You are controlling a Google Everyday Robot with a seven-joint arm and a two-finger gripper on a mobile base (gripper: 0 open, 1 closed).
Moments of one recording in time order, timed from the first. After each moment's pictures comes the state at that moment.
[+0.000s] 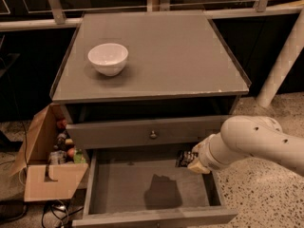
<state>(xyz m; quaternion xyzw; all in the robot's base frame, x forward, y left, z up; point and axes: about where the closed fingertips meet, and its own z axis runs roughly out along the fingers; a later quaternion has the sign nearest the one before) 0.468 -0.155 0.620 -0.55 0.81 0.06 0.19</state>
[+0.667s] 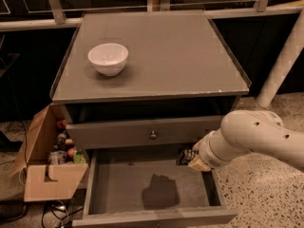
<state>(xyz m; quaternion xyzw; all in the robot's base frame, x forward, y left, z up) 0.467 -0.159 0.634 -0.55 0.81 0.06 0.18</state>
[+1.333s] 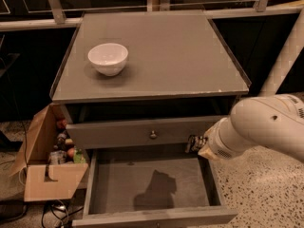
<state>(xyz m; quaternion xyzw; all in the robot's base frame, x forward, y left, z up) 0.469 -0.178 0.700 -0.53 0.82 -0.01 0.20</state>
